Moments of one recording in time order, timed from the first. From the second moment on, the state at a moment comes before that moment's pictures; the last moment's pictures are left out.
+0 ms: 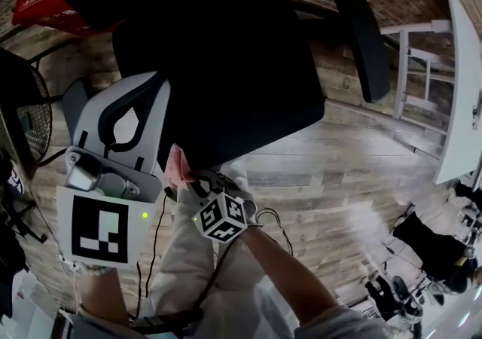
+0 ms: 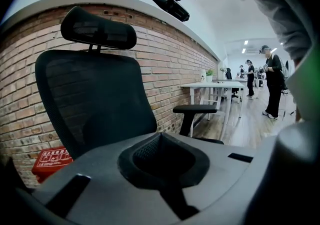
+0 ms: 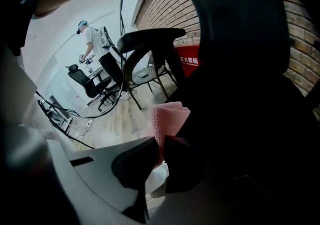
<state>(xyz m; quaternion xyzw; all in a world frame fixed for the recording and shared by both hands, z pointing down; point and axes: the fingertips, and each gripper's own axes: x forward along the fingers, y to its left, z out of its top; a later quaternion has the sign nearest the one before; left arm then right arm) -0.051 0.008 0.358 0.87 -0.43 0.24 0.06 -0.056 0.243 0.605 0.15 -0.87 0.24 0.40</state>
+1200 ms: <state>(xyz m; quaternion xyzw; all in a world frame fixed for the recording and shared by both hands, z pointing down) -0.022 0.000 0.052 0.88 -0.45 0.15 0.00 0.133 0.012 0.163 0.48 -0.85 0.07 0.20</state>
